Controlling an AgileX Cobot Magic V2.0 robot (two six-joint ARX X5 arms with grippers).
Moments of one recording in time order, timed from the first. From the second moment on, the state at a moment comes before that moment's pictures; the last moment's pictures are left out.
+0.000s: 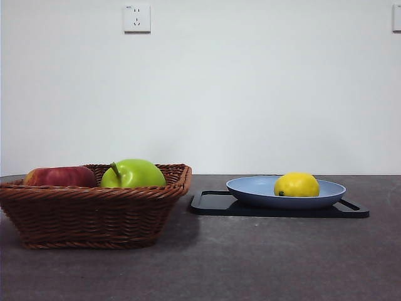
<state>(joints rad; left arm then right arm) -0.58 0.84 1.02 -0.55 -0.20 0.11 0.50 0.84 1.28 -0.72 0.13 0.01</state>
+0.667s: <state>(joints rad) -0.55 0.41 0.63 -0.49 -0.20 -0.04 0.53 0.45 0.58 -0.36 0.21 0.02</state>
